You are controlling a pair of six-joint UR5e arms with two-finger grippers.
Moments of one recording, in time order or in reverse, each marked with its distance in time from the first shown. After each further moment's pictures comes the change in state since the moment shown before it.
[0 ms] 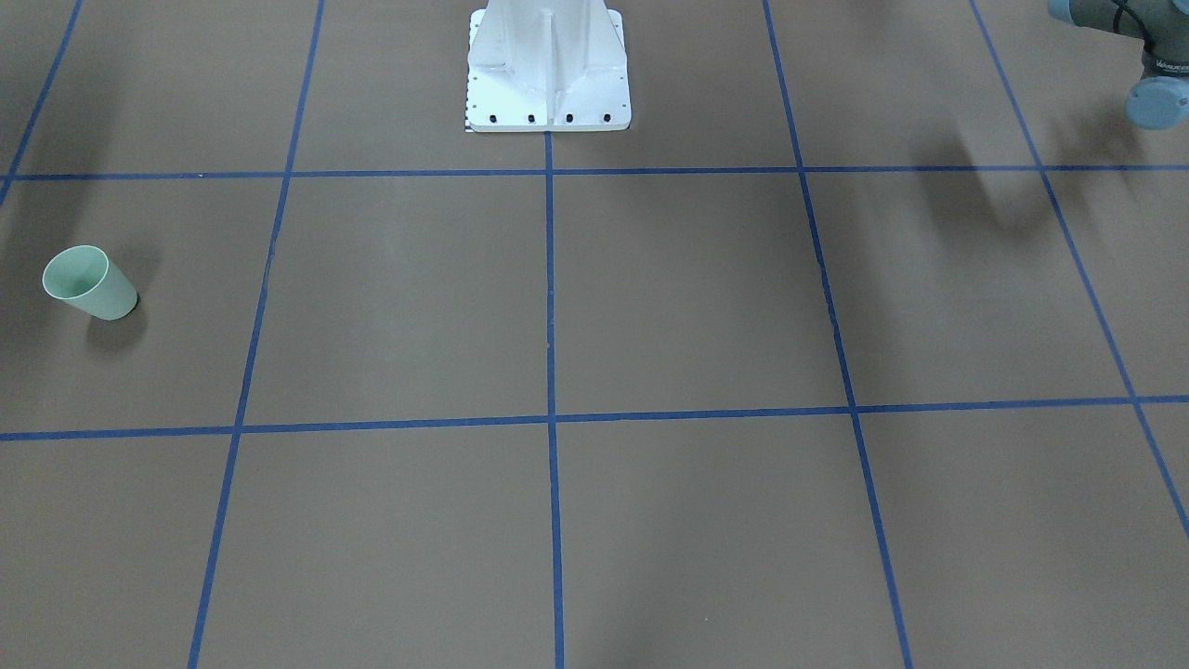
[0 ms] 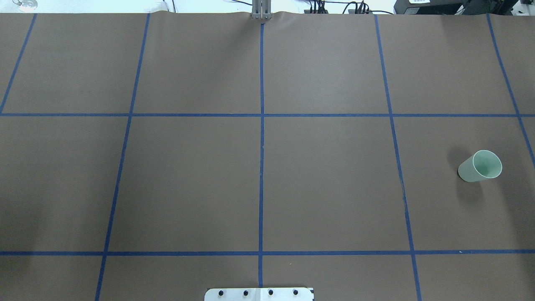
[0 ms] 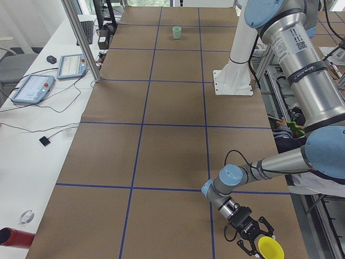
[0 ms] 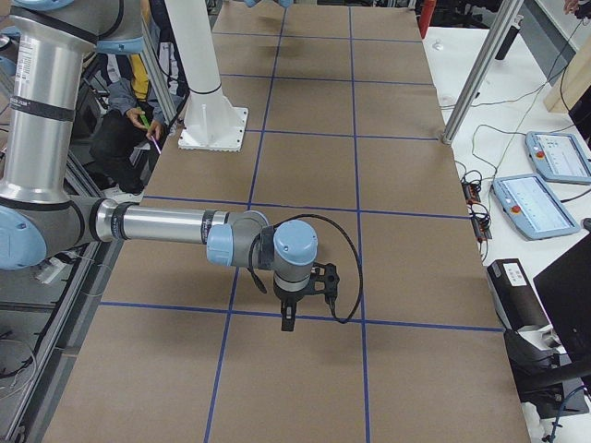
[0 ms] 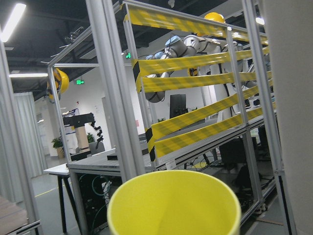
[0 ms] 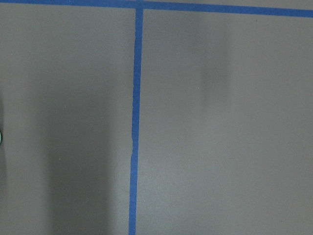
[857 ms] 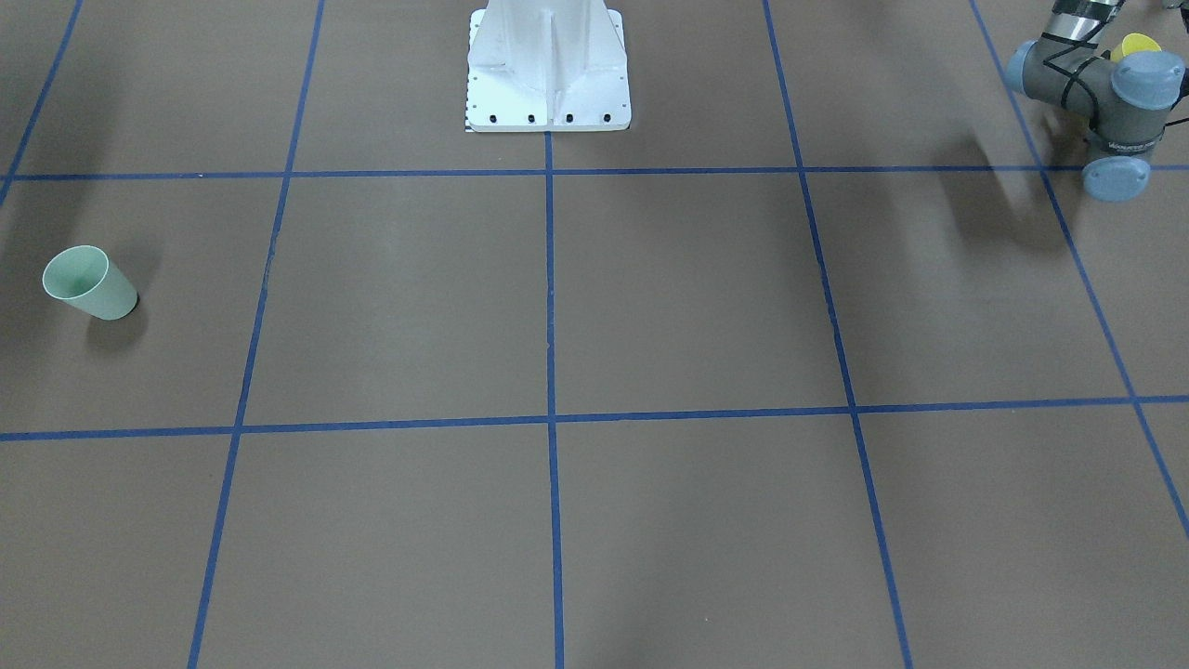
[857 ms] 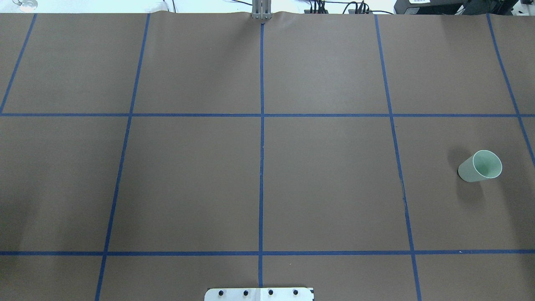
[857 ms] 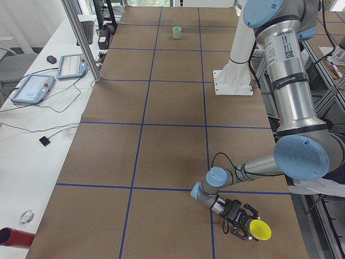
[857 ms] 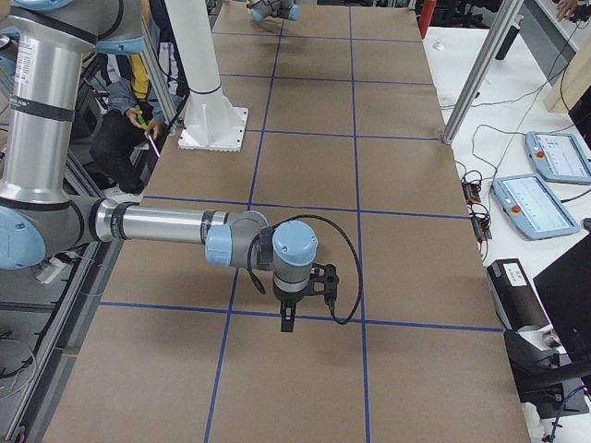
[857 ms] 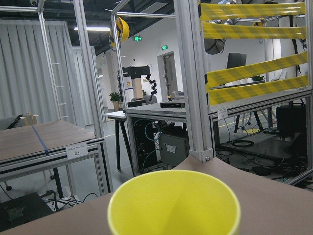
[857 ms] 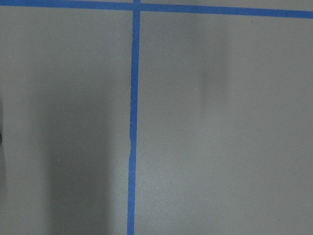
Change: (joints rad) left arm 0.018 -0.152 0.155 0.020 -0.381 -0.089; right arm 0.007 -0.002 0.001 -0.003 -0.001 -0.002
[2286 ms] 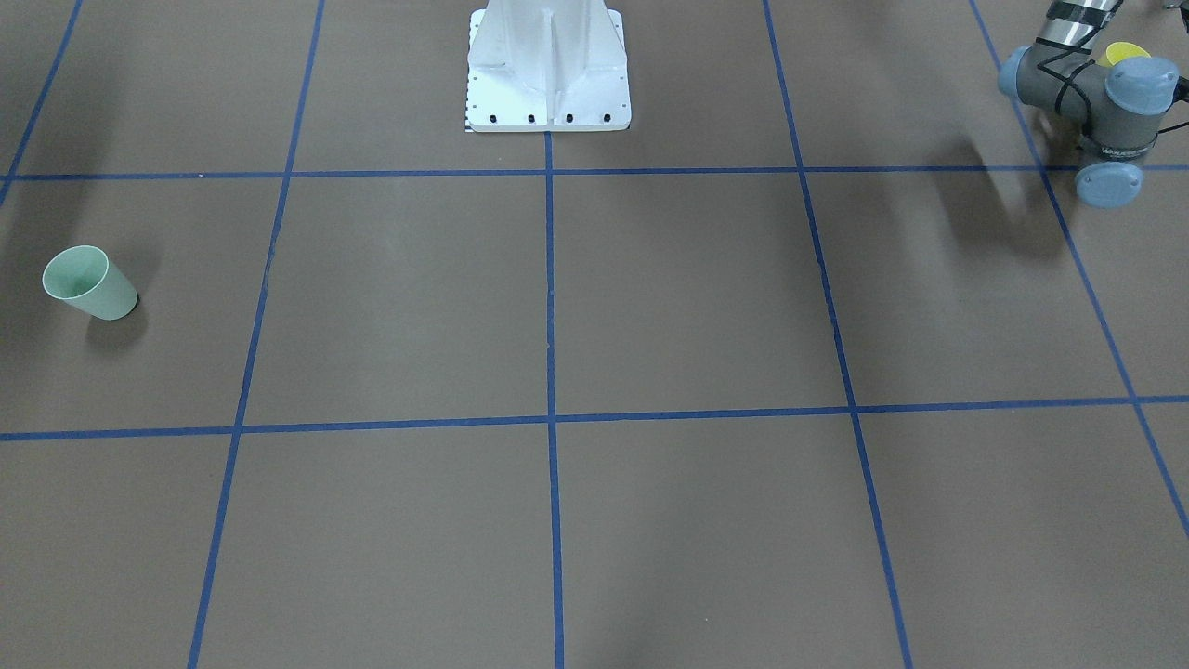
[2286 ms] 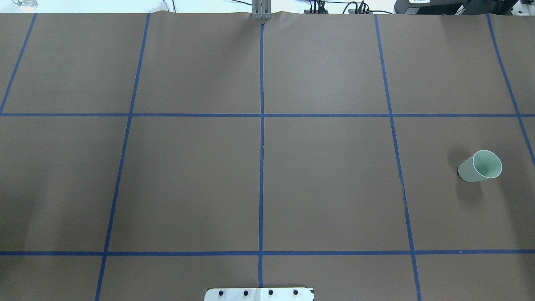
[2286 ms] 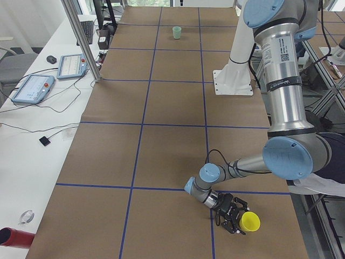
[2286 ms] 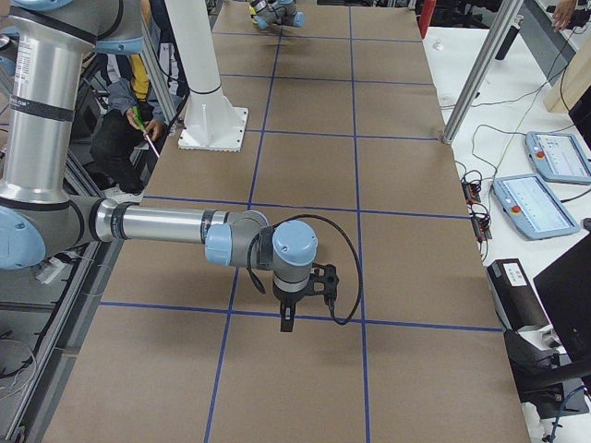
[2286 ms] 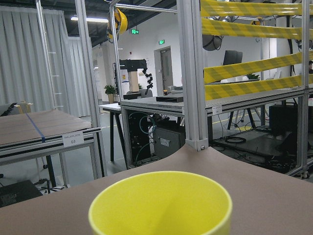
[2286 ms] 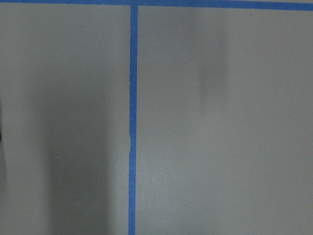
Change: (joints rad) left arm -0.005 -0.117 0.083 -0.005 -0.048 -0.102; right arm 0.004 0.000 0.002 -0.006 0.000 -0.001
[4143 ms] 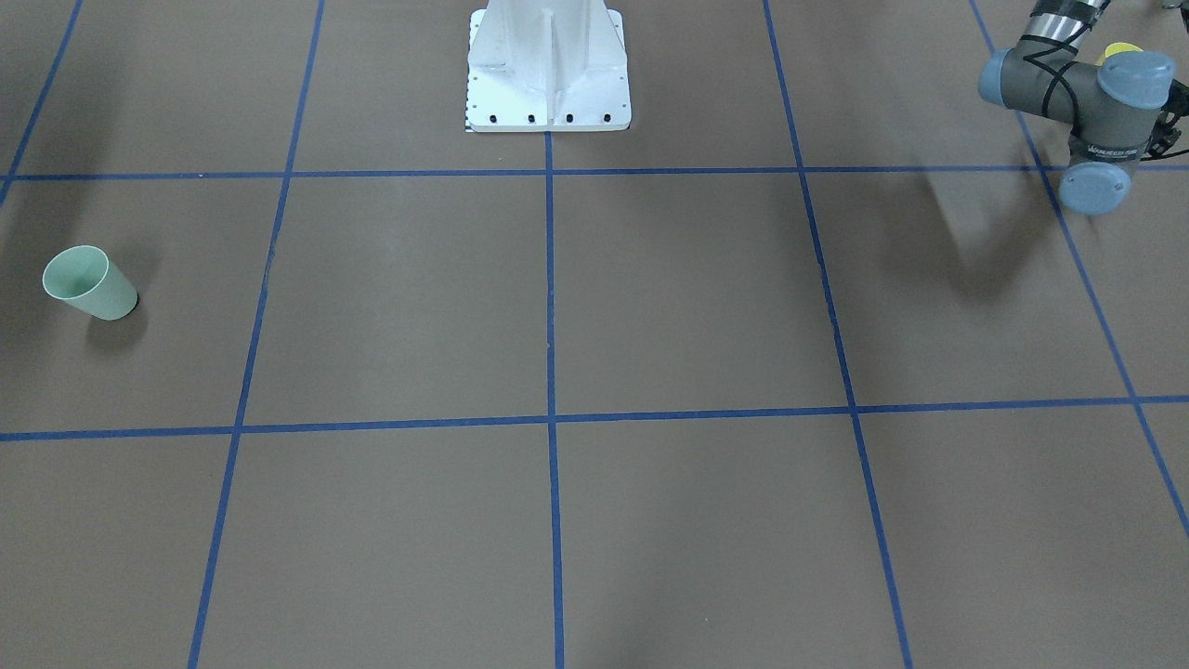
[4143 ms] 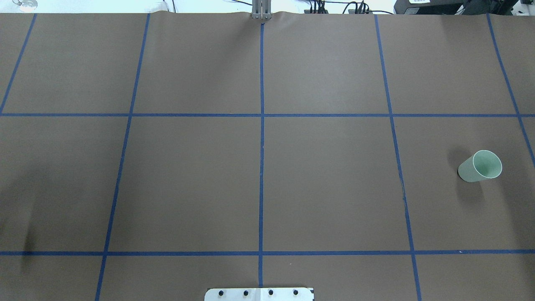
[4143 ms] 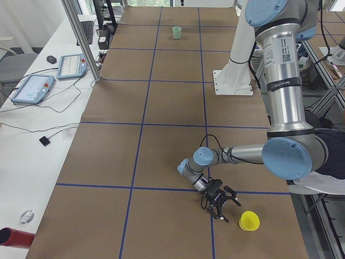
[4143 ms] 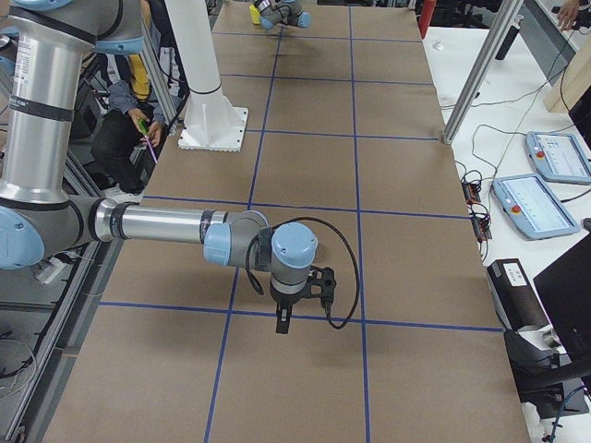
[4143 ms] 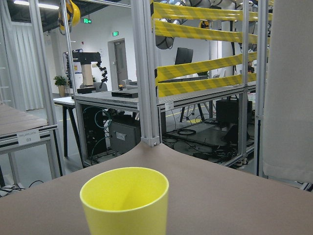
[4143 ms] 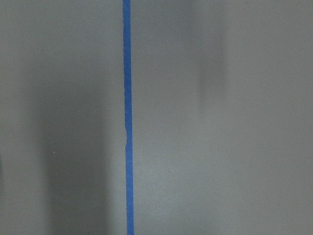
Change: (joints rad) left arm -0.028 -0.026 -0.171 0.087 0.149 -0.007; right arm 0.004 -0.003 0.003 -0.041 0.000 0.002
